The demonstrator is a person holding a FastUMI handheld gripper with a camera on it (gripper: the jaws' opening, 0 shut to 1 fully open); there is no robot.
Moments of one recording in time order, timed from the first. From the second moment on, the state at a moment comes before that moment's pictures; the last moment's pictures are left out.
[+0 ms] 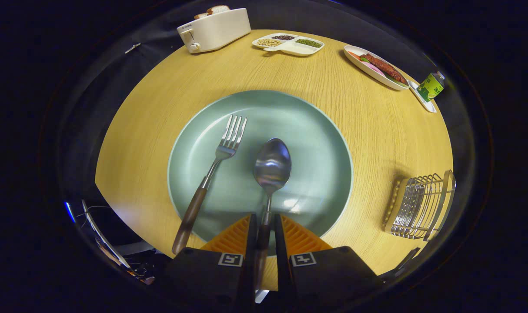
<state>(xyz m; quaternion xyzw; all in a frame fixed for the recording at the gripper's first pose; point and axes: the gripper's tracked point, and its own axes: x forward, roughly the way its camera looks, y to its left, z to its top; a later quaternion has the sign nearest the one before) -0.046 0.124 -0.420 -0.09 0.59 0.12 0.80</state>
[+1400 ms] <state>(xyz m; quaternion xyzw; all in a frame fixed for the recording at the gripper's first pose) -0.043 0.040 -0.275 0.03 0.55 0.14 0.82</state>
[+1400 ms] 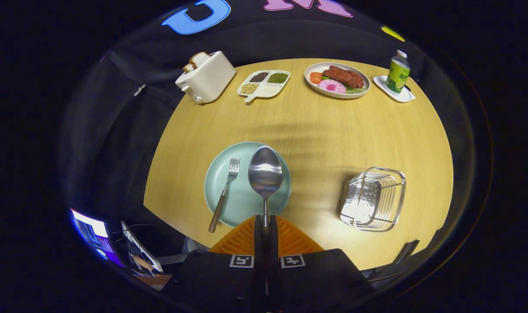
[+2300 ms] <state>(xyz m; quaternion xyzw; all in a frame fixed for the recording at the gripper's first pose) -0.046 -0.096 -0.310 -0.02 0.69 0.10 0.72</state>
